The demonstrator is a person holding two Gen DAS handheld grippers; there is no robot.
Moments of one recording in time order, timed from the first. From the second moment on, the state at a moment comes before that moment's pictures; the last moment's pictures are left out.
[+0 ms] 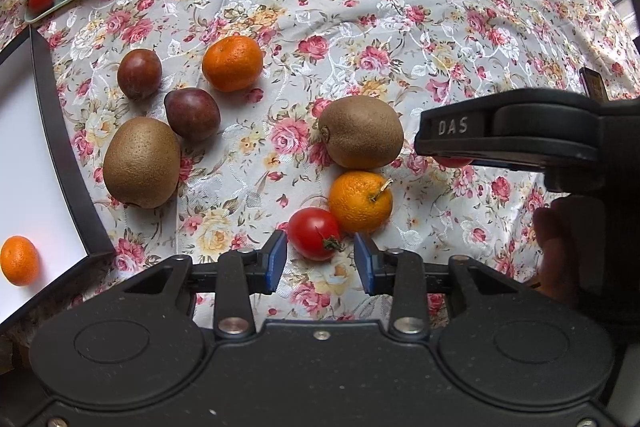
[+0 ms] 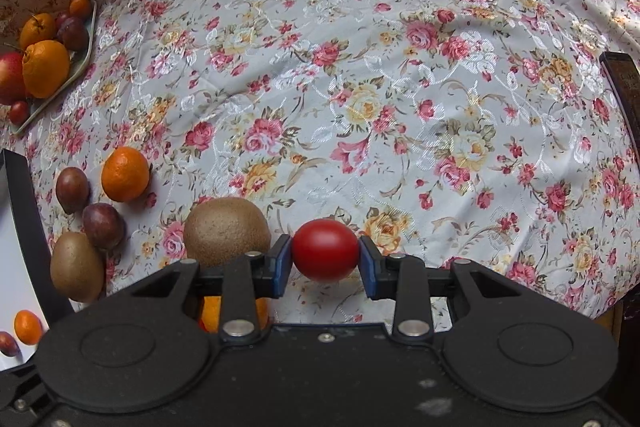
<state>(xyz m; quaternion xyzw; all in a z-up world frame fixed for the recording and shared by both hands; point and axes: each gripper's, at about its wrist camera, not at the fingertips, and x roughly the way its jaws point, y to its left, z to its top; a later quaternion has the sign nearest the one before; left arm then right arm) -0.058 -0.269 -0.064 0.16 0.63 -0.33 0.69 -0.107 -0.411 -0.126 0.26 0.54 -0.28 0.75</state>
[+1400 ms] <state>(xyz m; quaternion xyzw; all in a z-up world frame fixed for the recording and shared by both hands) -0.049 -0.285 -0.078 0.11 0.62 -0.25 0.73 -0.144 -0.422 -0.090 0.28 0.50 -0.26 0.77</state>
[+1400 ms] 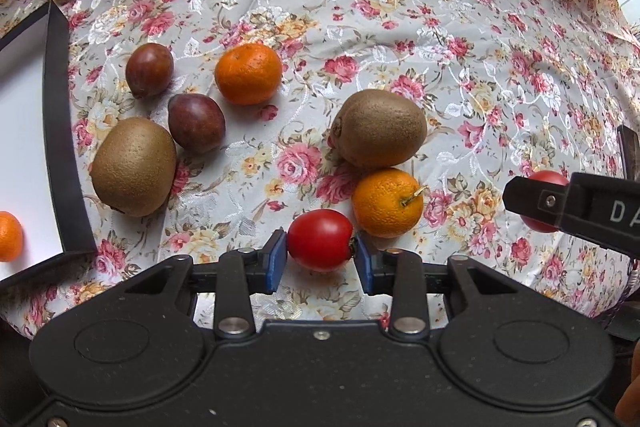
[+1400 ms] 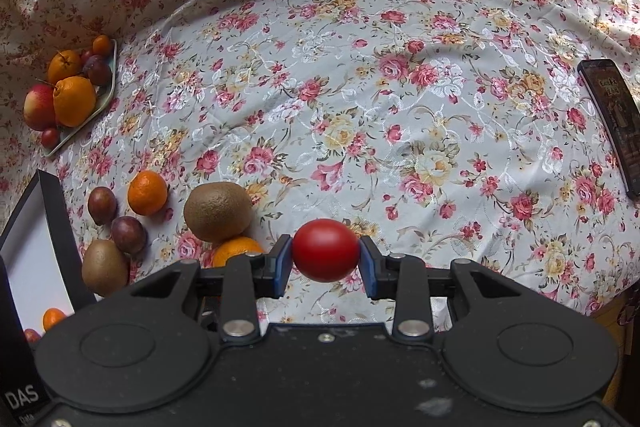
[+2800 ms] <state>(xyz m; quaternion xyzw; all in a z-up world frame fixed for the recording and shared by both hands) 0.097 -0.006 -0.031 0.02 0.60 0.01 0.80 0.040 -0.156 -0.072 0.15 0.51 -0.04 0.85</state>
